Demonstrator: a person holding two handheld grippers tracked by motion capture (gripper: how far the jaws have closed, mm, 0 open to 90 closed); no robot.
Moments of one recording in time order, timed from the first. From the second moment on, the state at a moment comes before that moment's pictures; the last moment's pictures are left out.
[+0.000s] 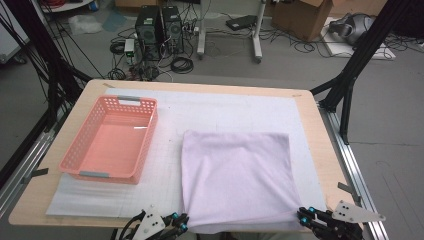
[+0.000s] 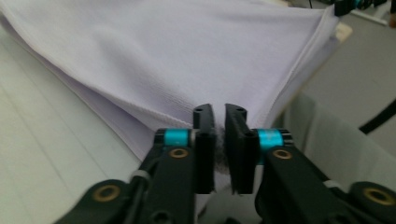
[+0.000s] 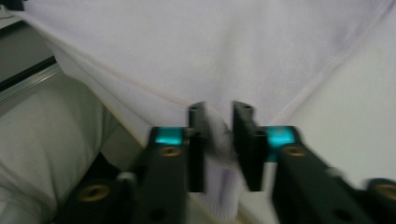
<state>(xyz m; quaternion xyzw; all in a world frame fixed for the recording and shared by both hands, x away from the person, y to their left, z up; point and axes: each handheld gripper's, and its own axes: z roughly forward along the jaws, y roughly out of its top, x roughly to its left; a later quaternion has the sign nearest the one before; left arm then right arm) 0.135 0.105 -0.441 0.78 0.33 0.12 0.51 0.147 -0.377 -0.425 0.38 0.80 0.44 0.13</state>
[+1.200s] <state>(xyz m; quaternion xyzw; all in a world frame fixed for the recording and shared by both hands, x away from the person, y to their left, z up) 0.280 0.106 -0.408 0.73 0.41 0.16 0.53 0.205 -0.395 -0.422 0.44 0.76 0.45 0.17</state>
